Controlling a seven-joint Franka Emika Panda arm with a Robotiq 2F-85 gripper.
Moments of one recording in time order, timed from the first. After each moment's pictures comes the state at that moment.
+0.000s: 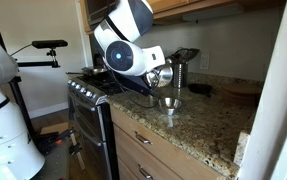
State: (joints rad) arm -0.13 -0.12 -0.11 -2.58 1.84 2.10 -2.05
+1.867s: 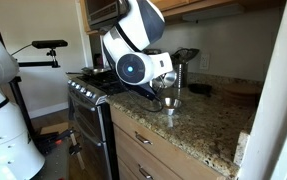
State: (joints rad) arm -0.15 -0.01 -0.16 -2.52 1.84 1.97 -2.05
